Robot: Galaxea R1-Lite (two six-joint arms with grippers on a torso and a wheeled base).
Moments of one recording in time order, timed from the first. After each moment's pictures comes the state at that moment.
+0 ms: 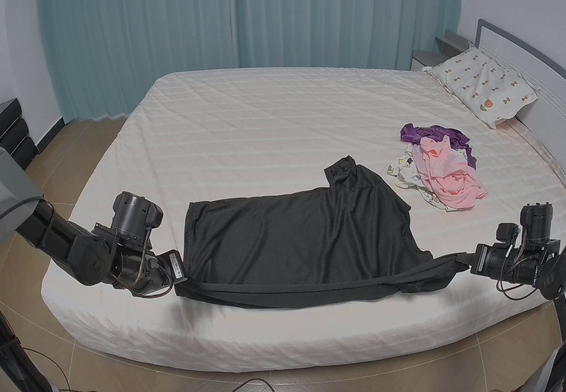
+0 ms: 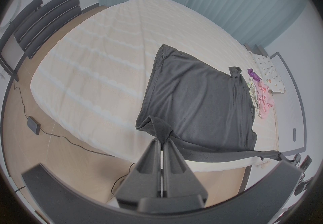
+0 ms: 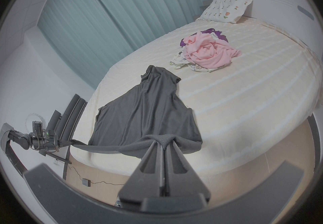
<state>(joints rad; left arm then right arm) -0.29 1.89 -0.73 -0.19 0.04 -0.66 -0.05 1.77 -0.32 -0.81 0.31 0.30</state>
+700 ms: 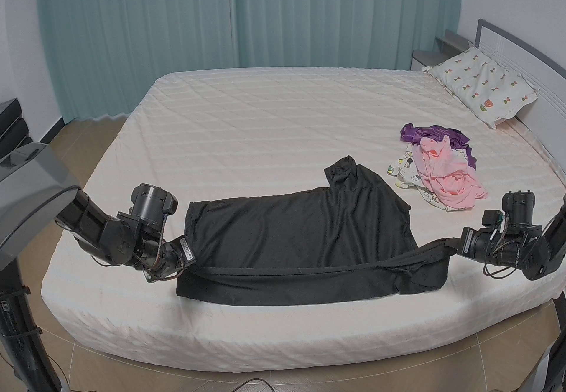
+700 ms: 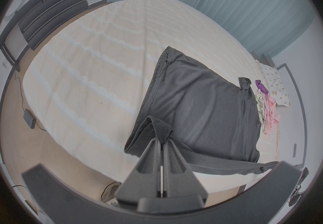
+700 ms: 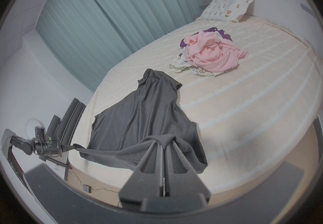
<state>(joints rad) -0.25 2.07 -0.92 -0.19 0.05 -0.71 -0.04 1.94 -0.51 -0.82 0.31 0.34</state>
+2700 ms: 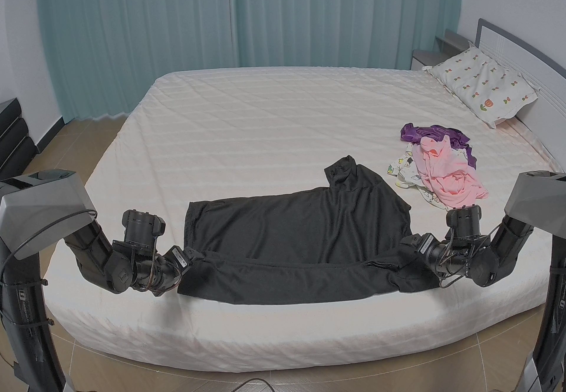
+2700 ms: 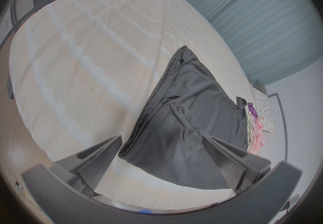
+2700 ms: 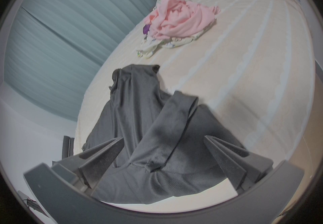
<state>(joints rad) -0.17 2.21 -0.75 -0.62 -0.08 -0.88 0.13 2.27 -0.71 -0.88 0.04 0.82</state>
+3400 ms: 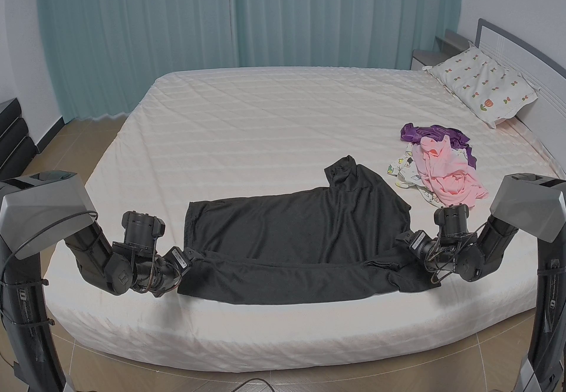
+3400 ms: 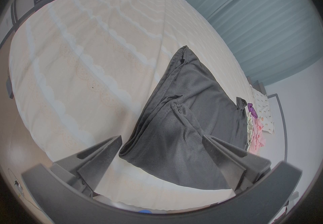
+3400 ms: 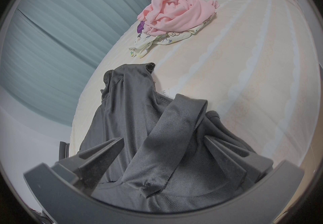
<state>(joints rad) -0.17 2.22 -0.74 -0.64 -0.08 -0.89 0.15 2.37 -0.85 -0.83 -0.02 0.86</state>
